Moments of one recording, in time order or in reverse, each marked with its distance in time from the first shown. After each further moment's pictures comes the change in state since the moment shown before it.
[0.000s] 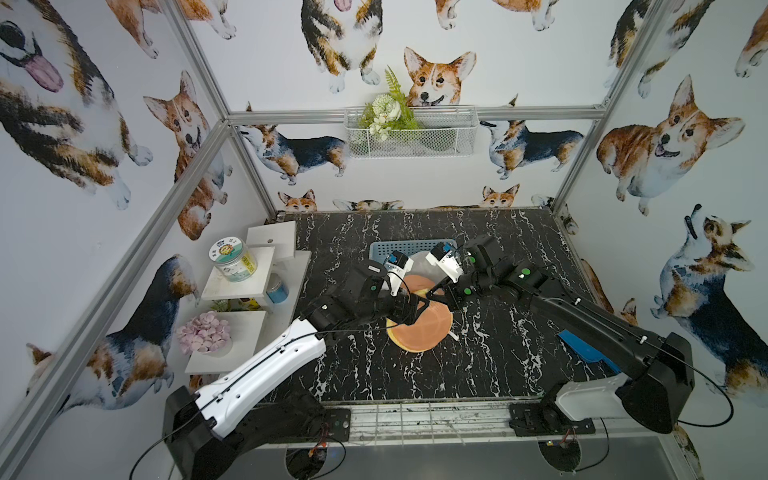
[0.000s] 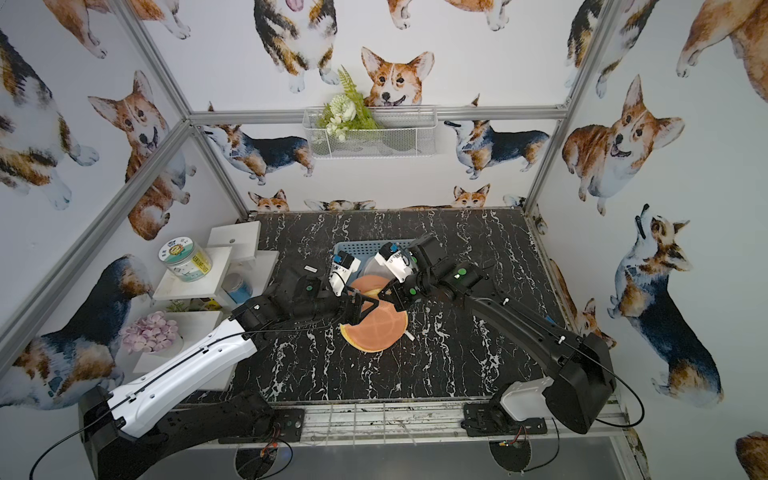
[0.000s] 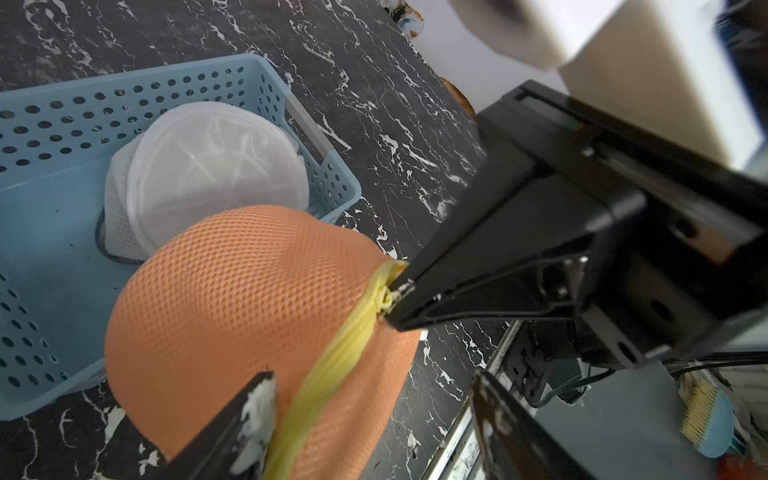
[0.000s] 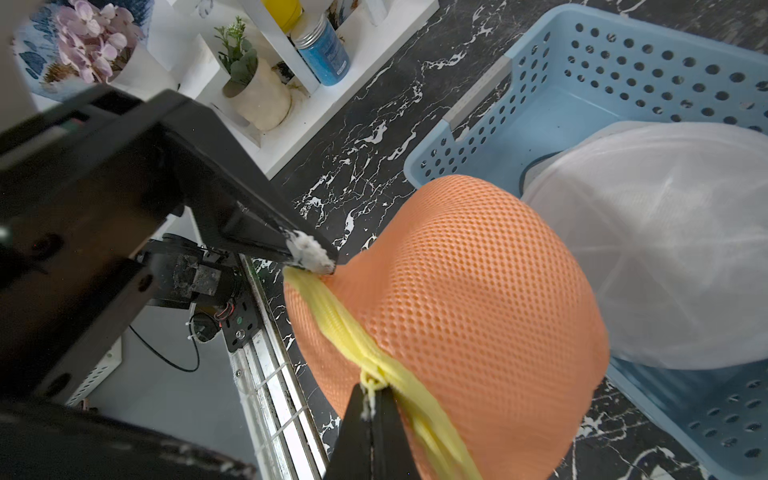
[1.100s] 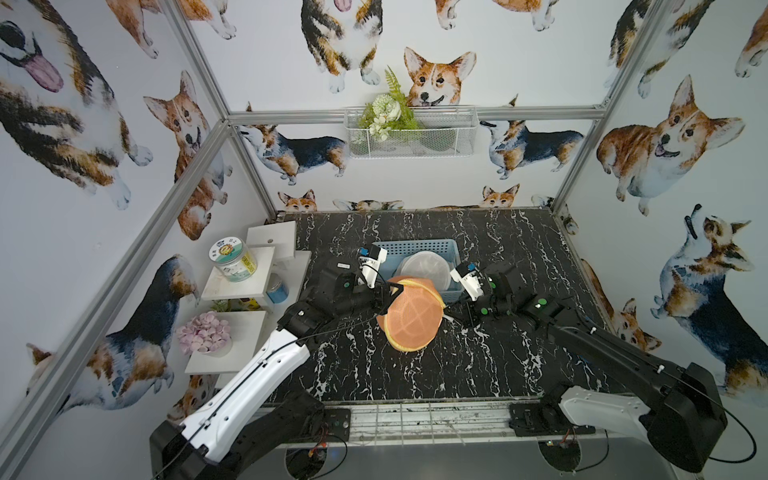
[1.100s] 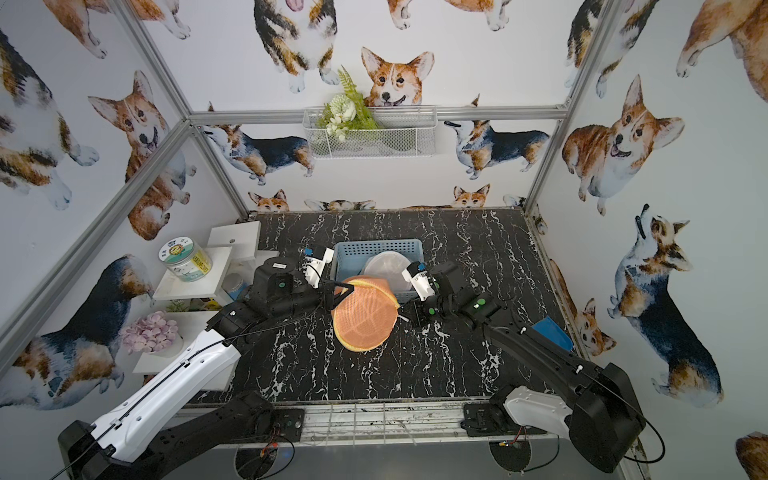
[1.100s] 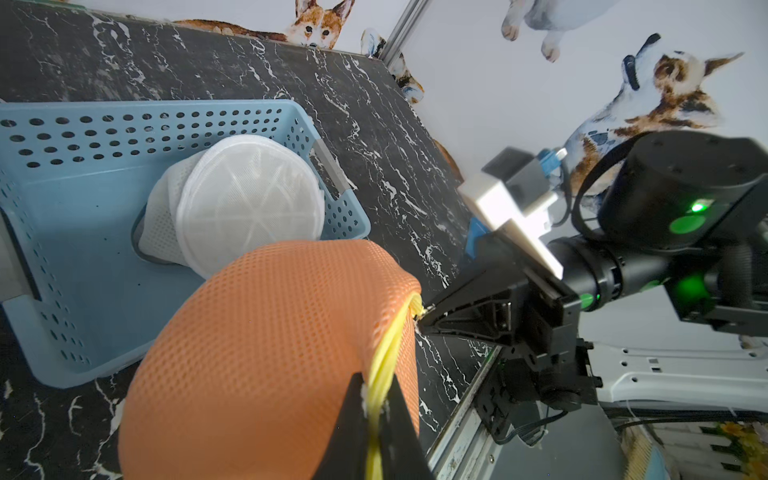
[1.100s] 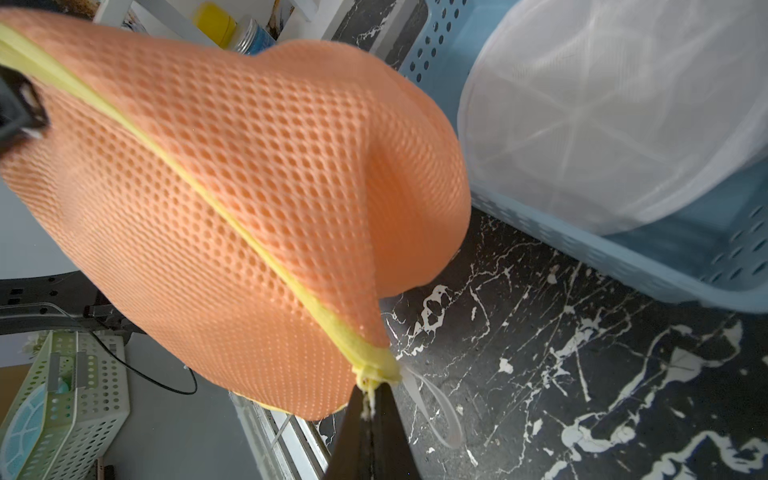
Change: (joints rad) left arm 0.194 -0.129 -0.070 0.069 0.150 -0.102; right arm -0.075 -0.224 -0.415 0.212 0.017 0.202
